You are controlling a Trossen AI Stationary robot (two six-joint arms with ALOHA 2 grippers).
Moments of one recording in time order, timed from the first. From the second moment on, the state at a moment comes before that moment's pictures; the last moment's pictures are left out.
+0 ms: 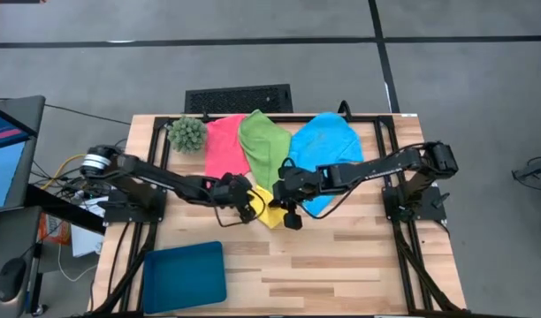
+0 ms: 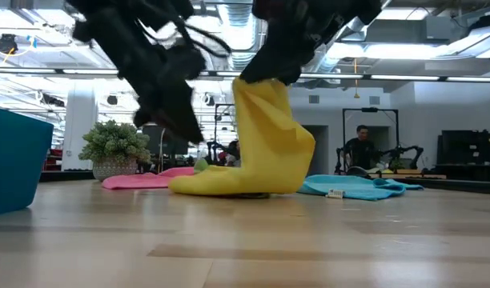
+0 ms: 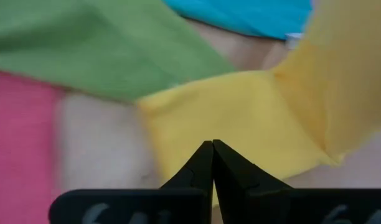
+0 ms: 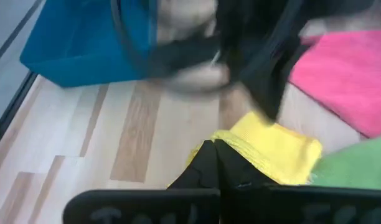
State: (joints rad) left arm -0.11 1.51 0.79 -0.16 -0.33 -0.64; right arm 0.09 1.68 1.15 -0.18 -0.10 0.02
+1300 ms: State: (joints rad) left arm -0.10 1.51 0.58 -0.03 -0.33 -0.83; right arm 0.00 2.00 1.36 -0.18 -0.18 -0.06
